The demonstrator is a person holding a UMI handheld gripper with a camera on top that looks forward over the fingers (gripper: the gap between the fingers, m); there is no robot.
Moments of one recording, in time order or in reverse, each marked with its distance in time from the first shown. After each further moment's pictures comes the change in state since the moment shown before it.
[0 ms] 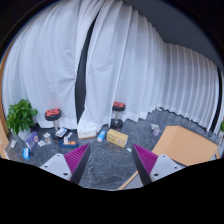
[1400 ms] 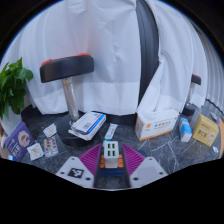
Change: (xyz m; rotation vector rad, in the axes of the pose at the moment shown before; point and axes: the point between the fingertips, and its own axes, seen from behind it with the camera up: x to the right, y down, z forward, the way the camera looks) arm -0.389 0.148 0.454 -0.092 -0.250 -0.023
